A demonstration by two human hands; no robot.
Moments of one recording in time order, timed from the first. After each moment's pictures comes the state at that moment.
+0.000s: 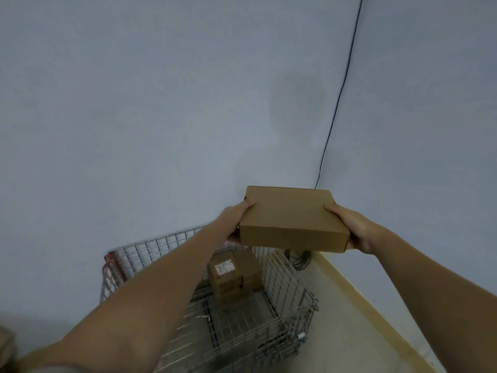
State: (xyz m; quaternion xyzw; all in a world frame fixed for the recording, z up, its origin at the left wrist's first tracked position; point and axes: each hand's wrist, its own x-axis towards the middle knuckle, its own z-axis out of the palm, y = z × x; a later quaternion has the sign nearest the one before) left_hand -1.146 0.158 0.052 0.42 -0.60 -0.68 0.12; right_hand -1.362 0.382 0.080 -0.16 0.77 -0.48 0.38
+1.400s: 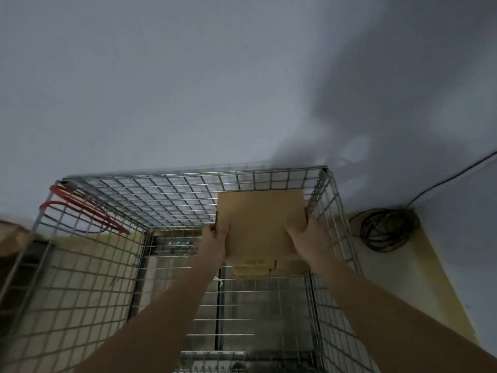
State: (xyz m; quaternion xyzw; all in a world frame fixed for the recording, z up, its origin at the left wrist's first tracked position) left_hand -1.265 -0.133 -0.428 0.70 -0.41 -0.54 0.23; right_hand -1.492 -0.086 -0.424 -0.29 0.77 -0.33 0.47
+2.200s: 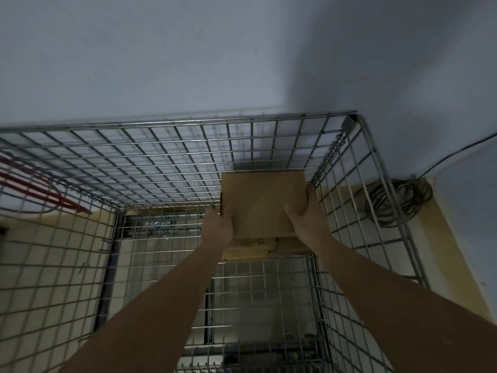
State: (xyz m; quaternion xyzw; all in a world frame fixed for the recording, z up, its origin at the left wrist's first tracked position) left_hand -1.284 -0.170 -0.596 0.74 -0.46 -0.47 0.16; right_hand -1.495 -0.108 -0.571 -0.35 0.80 -0.25 0.41
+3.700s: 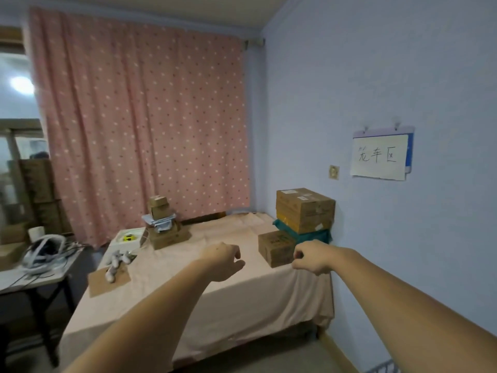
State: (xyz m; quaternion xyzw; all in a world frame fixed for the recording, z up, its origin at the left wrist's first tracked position) left_hand -0.706 0.395 0.189 0.92 -0.39 0.04 0.03; right_hand -0.855 0.169 0.204 -0.97 0.20 0.05 0.13
